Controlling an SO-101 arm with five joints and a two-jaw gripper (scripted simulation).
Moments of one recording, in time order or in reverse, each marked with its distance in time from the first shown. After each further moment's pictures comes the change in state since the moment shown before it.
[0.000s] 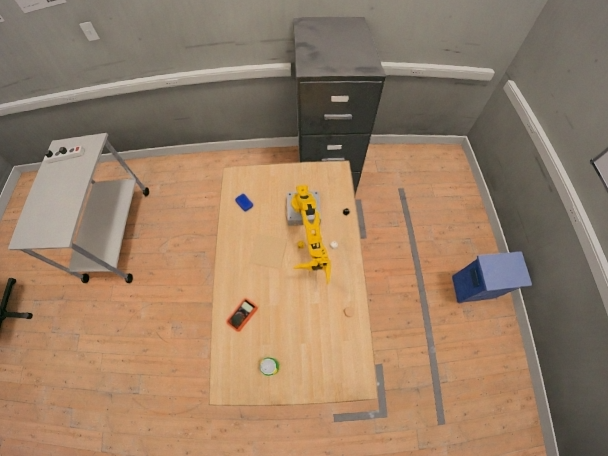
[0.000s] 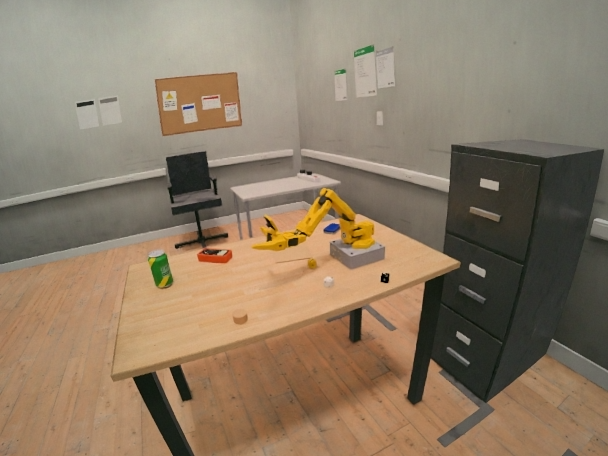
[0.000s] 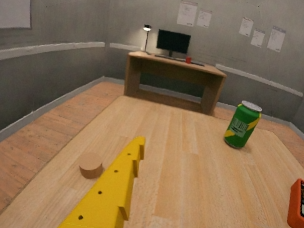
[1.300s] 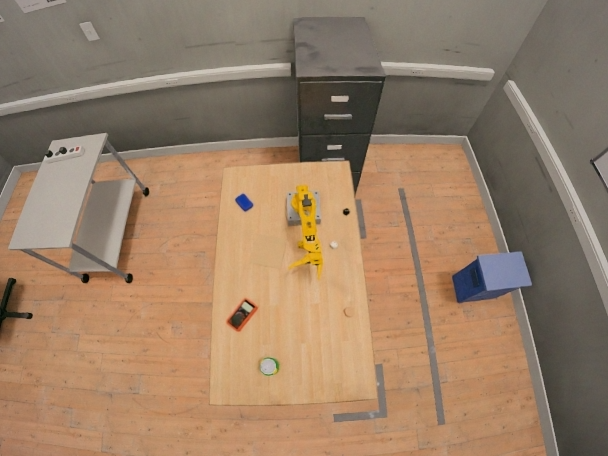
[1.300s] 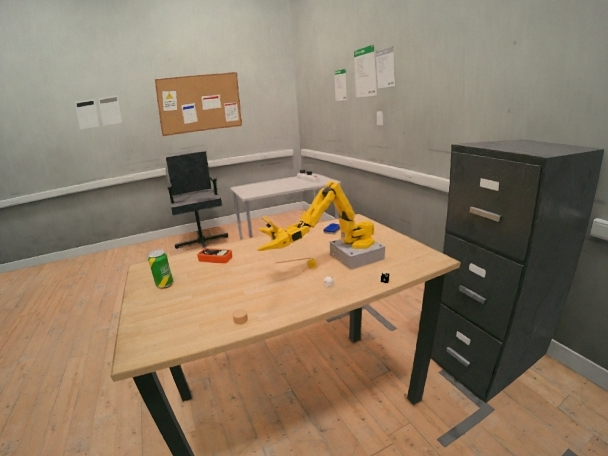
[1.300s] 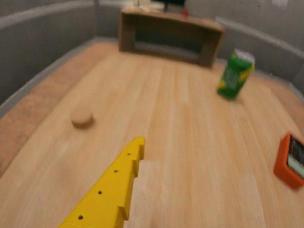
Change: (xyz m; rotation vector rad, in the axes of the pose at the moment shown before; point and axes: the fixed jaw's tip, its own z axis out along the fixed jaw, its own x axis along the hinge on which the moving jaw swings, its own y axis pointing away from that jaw) arm 0.027 -0.024 -0.033 0.044 0.300 0.030
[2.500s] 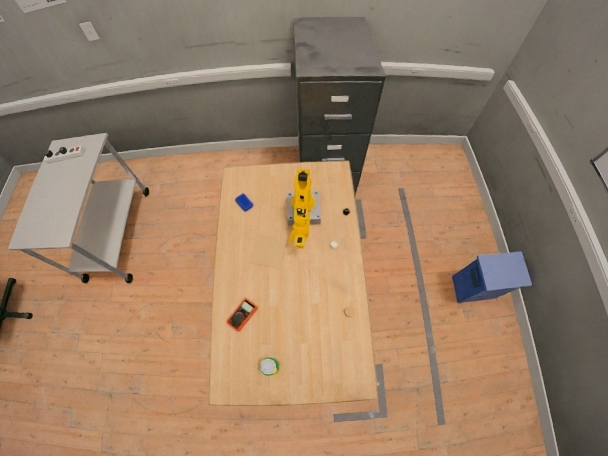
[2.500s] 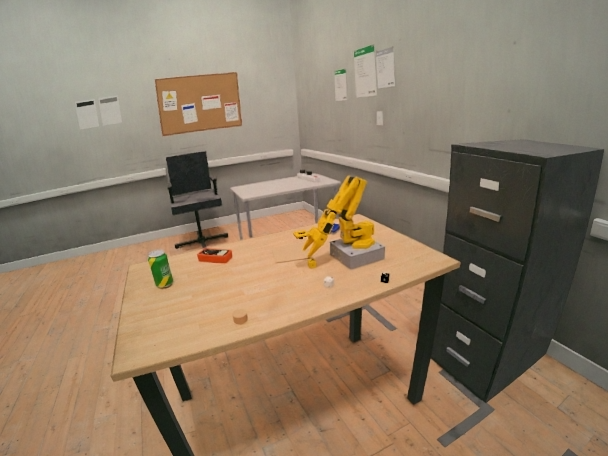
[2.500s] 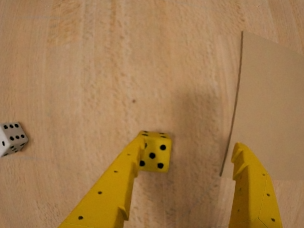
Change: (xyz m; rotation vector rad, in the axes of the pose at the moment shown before) arm 0.126 -0.025 -0.165 0.129 0.822 0.191
